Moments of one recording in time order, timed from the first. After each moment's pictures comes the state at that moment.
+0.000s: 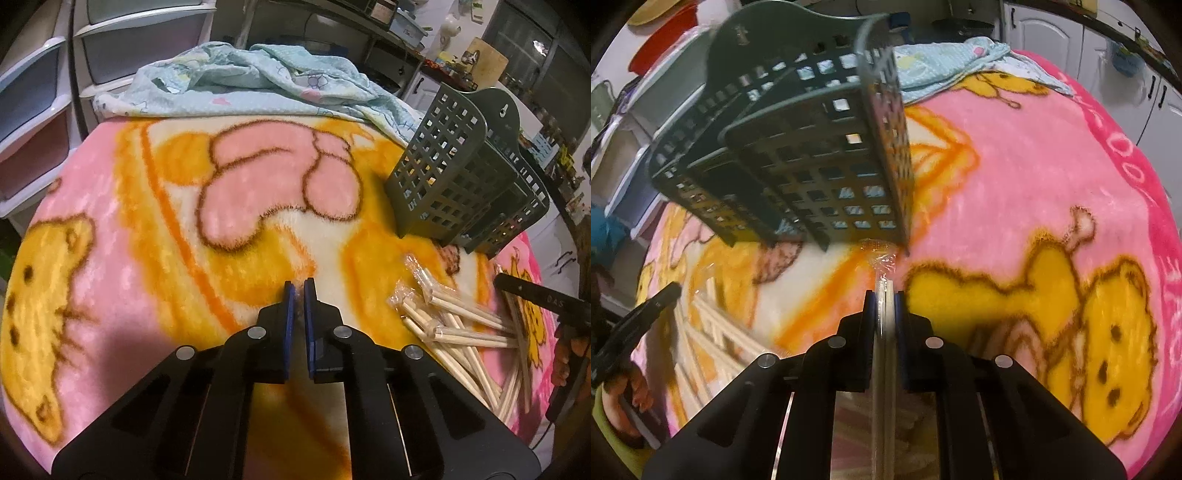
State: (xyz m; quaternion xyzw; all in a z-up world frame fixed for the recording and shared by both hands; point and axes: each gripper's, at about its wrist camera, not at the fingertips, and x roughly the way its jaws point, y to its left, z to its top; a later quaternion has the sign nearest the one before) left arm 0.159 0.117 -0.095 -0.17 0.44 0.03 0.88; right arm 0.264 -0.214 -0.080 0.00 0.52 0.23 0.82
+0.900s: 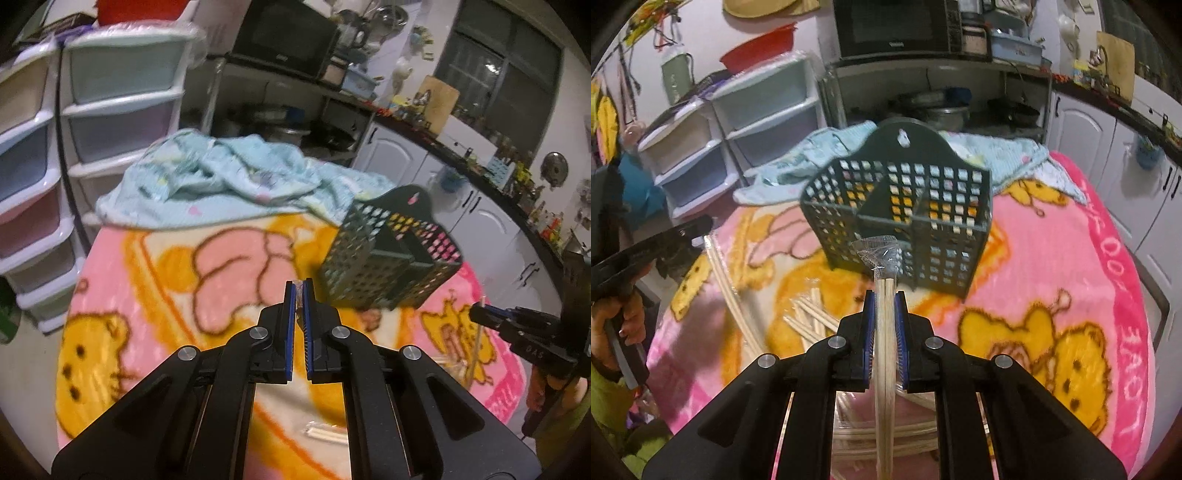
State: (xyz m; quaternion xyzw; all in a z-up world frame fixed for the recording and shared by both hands) left arm 0.132 0.110 0.018 -0.15 0.33 -0.02 0.93; right arm 0.185 -0.197 0.020 -0.06 0.39 0.31 0.87
